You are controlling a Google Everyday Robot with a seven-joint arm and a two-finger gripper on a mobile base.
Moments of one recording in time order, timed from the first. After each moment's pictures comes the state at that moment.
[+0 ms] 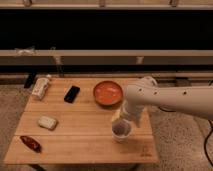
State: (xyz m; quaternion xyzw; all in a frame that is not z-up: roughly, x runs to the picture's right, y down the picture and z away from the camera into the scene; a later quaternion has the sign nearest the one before) arm 0.101 0.178 0.719 -0.27 0.22 0.72 0.60
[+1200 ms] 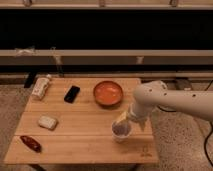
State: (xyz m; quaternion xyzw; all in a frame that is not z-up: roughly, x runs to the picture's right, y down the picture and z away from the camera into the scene) arm 0.130 0.192 0.727 -0.30 0.22 0.73 0.57
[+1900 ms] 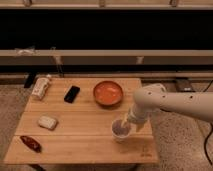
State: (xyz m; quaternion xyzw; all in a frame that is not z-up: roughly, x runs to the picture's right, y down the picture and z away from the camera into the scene) arm 0.128 0.197 0.741 -0.29 0.22 0.74 0.57
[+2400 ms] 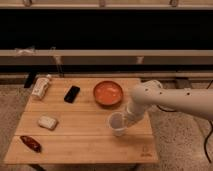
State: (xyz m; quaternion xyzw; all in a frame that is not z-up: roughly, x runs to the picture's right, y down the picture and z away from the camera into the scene) arm 0.103 0.175 0.737 -0.30 0.19 0.73 0.58
